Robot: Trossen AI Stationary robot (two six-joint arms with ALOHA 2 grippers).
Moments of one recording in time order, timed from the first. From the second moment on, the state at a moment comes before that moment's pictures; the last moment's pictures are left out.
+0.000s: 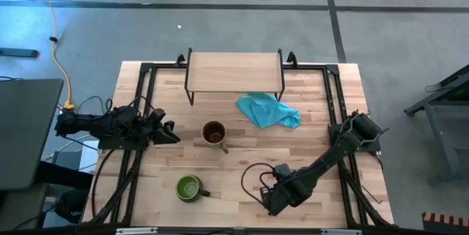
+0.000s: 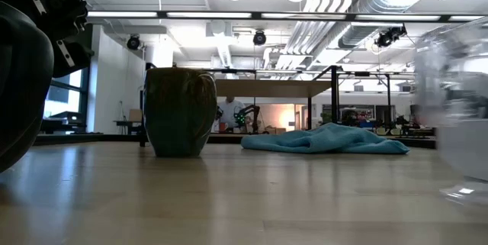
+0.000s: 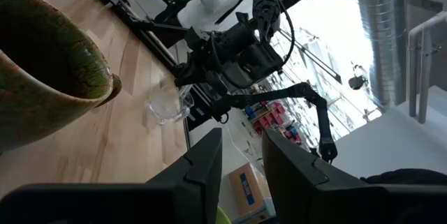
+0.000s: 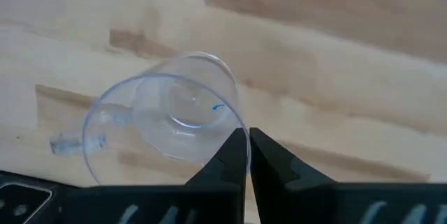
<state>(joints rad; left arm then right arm) 0.06 0.01 0.01 0.06 0.32 -0.99 0.67 1.93 1.52 -1.07 0.02 1.99</state>
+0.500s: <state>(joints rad) 0.06 0.01 0.01 0.06 0.32 -0.99 0.53 1.93 1.52 -1.15 0.02 1.59</state>
